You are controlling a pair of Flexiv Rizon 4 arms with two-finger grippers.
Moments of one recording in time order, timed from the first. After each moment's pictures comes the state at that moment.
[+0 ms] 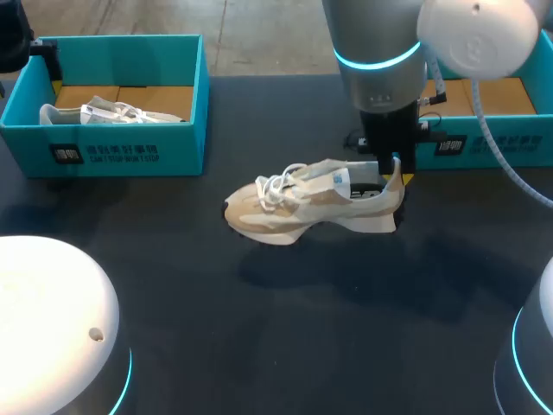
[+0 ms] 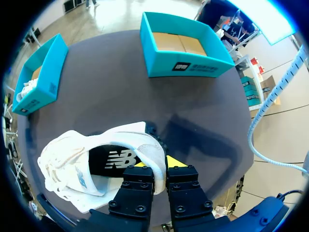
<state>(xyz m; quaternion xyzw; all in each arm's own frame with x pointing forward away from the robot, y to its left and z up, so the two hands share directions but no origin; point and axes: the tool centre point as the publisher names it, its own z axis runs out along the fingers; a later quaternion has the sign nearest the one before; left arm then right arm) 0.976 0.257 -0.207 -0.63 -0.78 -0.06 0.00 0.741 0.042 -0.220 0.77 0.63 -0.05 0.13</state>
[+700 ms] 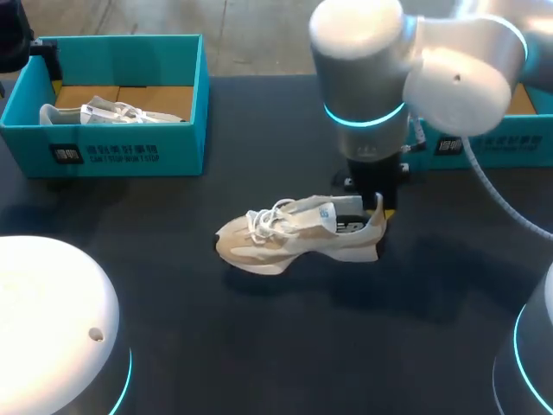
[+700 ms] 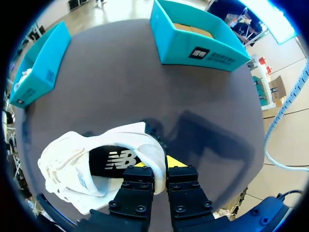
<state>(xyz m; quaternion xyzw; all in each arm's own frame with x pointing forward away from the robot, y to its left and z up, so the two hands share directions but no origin) 0.976 0.257 -0.207 -0.63 -0.78 -0.06 0.00 0.733 0.060 -0.291 0.76 0.63 -0.04 0.12</state>
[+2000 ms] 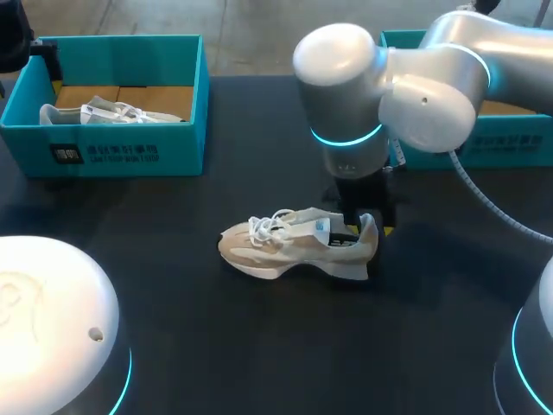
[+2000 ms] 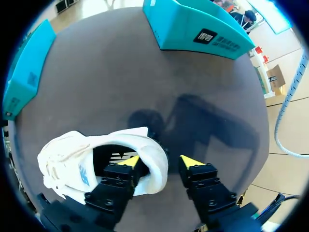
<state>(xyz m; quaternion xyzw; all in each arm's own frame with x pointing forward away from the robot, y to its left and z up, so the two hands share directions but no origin) 0.976 0.257 -0.207 -0.63 -0.78 -0.06 0.00 0.744 0.066 -0.347 0.79 0.60 -0.07 0.11</state>
